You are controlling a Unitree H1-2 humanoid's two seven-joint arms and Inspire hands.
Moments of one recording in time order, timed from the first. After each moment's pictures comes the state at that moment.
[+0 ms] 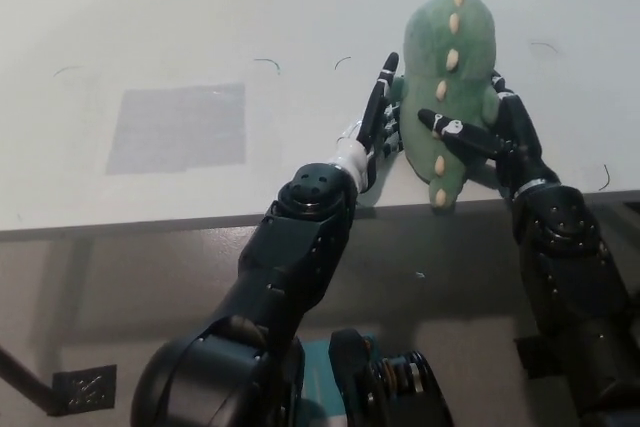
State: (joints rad) left_arm -1.01 -0.16 0.06 1.15 -0.11 0.03 0.00; right_arm -0.76 -0.06 -0.09 0.81 0.04 -0.04 0.01
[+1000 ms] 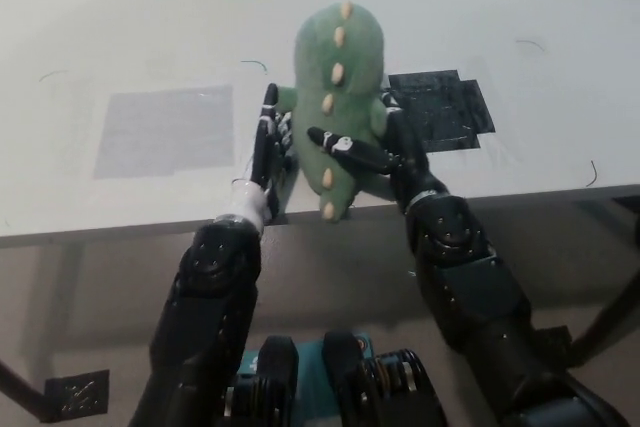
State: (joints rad) left_arm -0.66 -0.04 0.06 0.66 -0.11 0.01 0.00; right_arm -0.83 0.12 0.03 0.94 0.01 -0.10 -0.05
